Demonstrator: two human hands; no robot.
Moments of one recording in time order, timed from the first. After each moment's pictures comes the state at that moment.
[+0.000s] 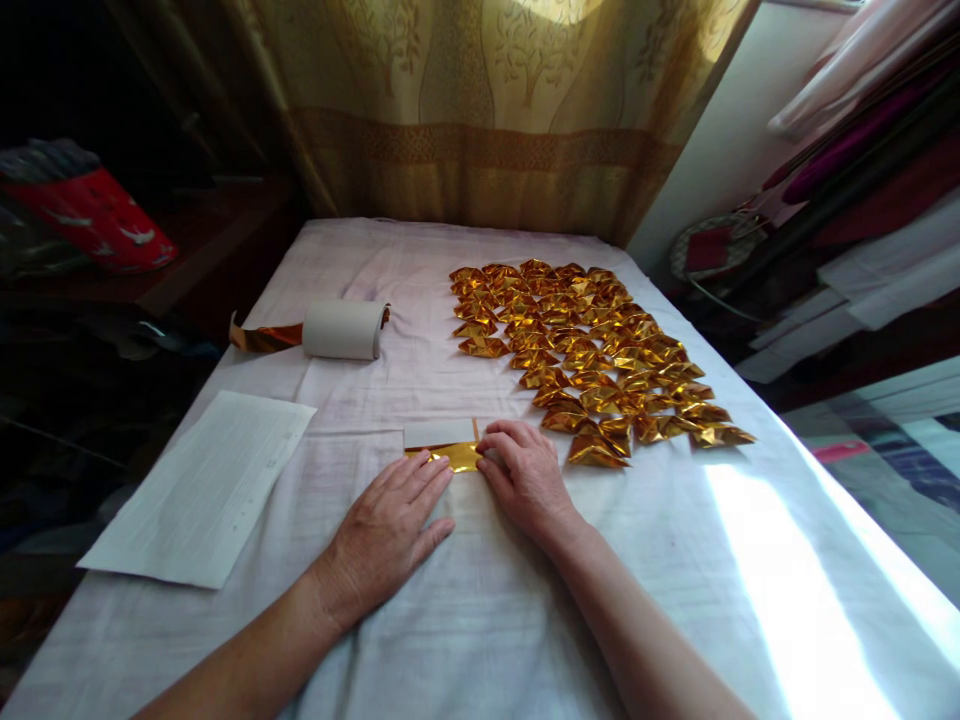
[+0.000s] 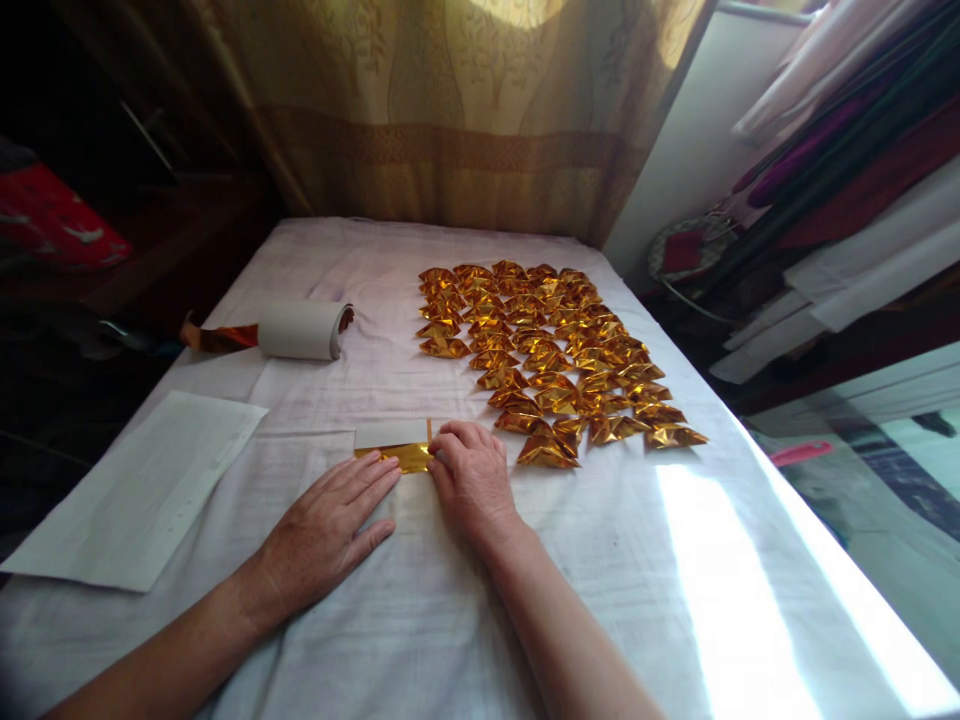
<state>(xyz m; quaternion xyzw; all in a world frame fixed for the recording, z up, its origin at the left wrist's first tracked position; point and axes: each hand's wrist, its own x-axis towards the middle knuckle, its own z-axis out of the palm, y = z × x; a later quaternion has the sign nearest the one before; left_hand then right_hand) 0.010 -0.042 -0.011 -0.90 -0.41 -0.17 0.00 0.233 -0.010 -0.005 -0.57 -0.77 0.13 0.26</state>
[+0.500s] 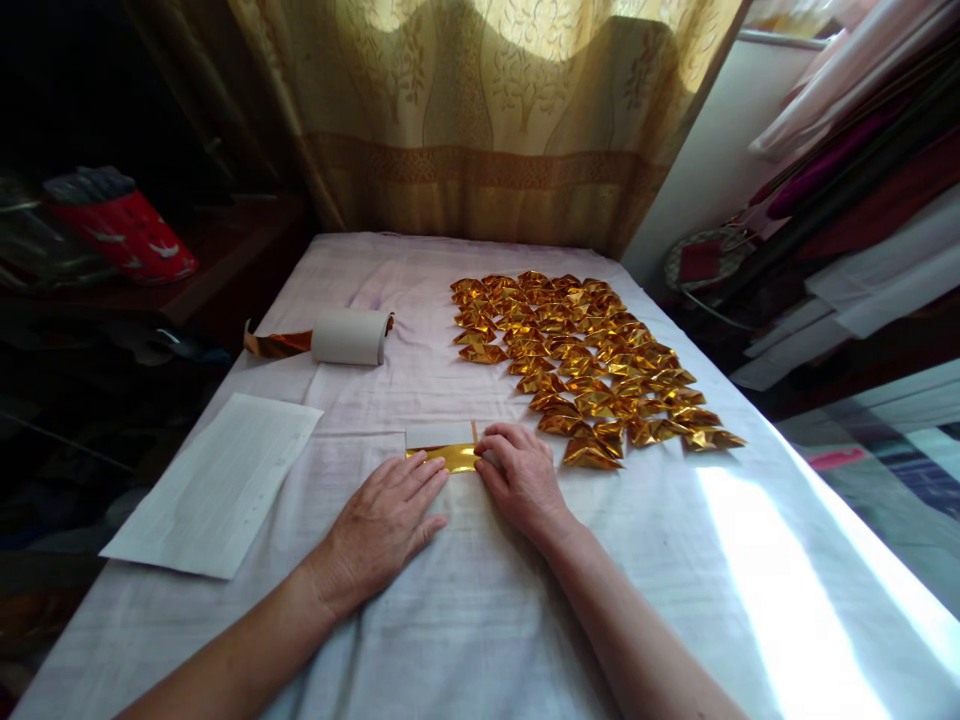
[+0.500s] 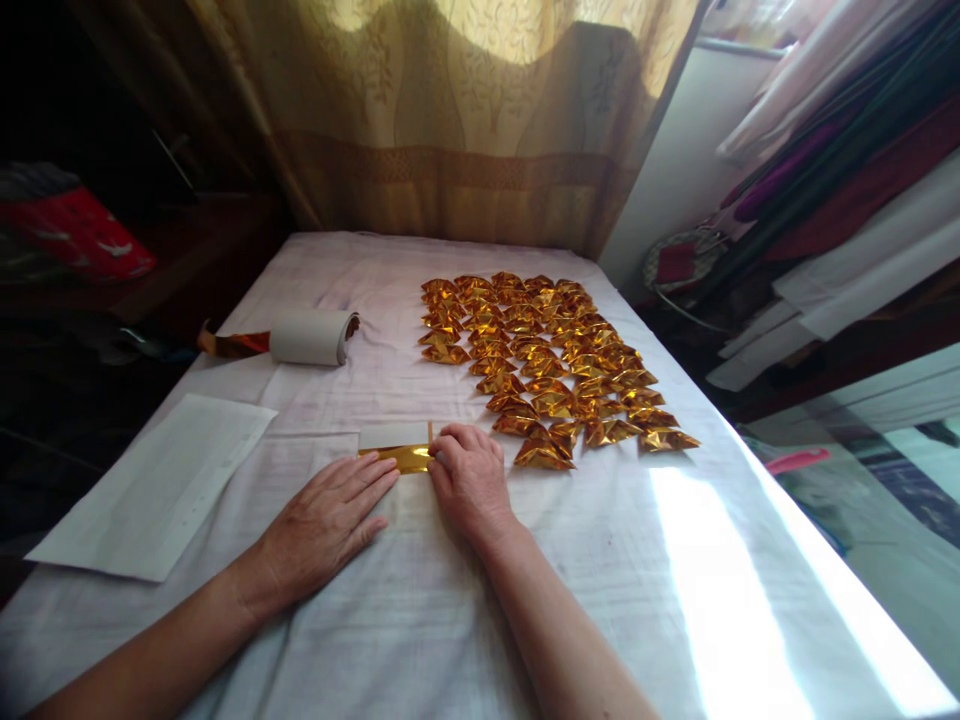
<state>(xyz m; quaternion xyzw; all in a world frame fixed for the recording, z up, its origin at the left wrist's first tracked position) 0.001 -0.039 -0.007 -0.91 -0.39 -0.15 0.02 0.232 -0.011 -0.009 -0.57 -0.76 0.12 0.27</state>
